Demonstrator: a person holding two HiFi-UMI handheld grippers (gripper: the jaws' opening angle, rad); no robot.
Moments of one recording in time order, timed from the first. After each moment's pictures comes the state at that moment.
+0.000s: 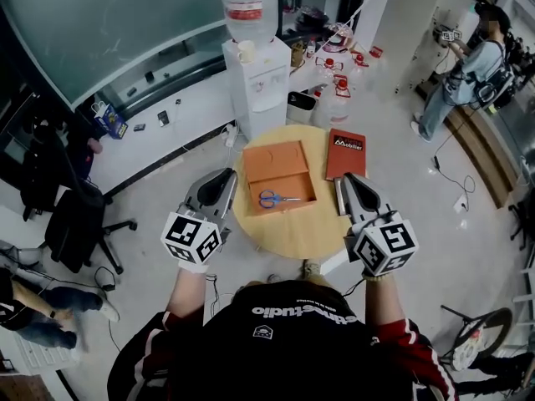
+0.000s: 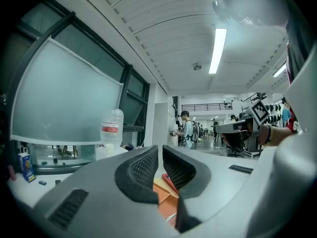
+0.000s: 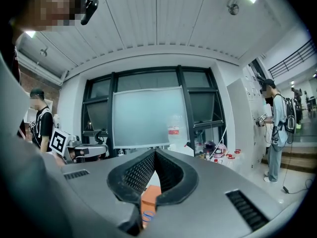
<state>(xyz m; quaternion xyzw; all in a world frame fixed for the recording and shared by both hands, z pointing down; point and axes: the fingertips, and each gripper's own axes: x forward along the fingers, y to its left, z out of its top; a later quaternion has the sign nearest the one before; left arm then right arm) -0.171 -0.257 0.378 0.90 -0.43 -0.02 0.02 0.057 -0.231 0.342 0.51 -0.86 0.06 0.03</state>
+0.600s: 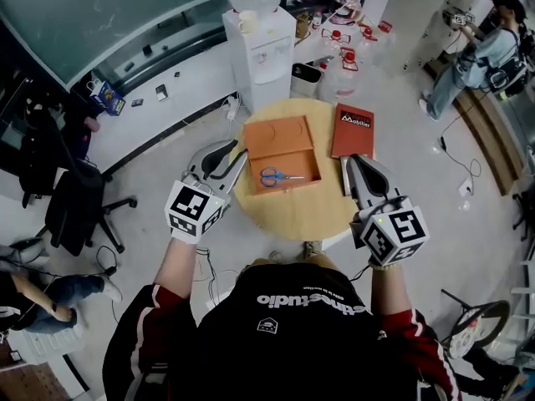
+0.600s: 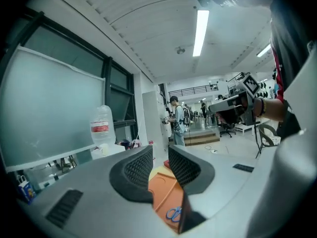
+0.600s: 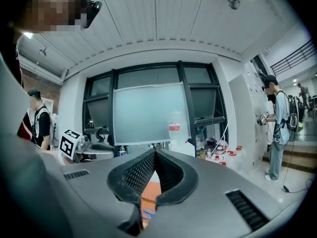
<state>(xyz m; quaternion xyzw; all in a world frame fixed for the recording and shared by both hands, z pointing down) -0.151 -0.285 0.416 0.92 -0.38 0.09 -0.05 0.049 -0.245 0.355 0.50 -0.87 0.07 0.02</state>
